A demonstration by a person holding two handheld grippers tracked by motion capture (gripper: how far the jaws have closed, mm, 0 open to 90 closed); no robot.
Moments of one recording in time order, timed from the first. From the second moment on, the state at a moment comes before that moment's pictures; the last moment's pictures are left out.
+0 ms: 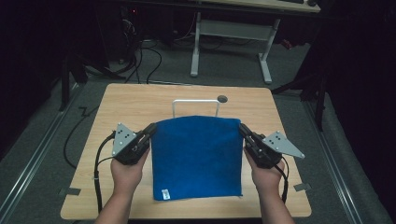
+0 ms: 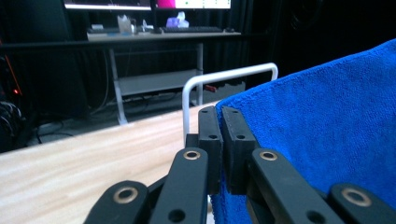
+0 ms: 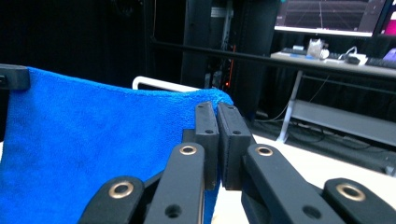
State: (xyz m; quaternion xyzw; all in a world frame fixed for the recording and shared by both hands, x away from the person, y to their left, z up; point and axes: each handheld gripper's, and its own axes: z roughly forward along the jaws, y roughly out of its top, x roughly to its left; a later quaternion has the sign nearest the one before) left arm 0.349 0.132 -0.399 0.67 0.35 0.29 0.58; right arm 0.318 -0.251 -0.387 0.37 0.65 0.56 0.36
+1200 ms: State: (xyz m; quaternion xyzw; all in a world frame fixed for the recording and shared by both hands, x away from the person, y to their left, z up) left arm 0.386 0.130 -0.346 0.64 0.33 0.34 0.61; right arm 0.340 -0.256 -0.339 0.37 0.60 0.58 0.41
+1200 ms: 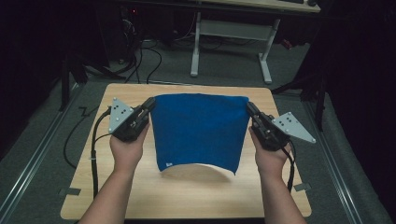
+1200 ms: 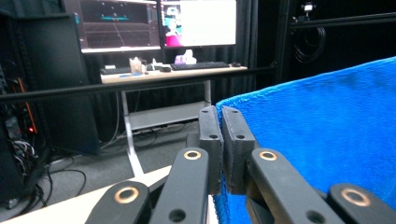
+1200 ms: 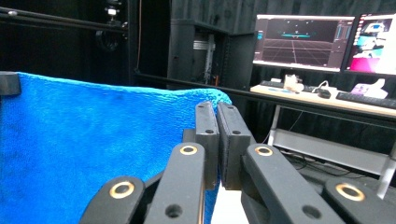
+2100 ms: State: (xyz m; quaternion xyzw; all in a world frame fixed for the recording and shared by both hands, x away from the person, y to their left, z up) left arm 0.460 0.120 -0.329 0.64 0.34 0.38 0.58; right arm 0.409 -0.253 -0.320 0.39 0.60 0.56 0.41
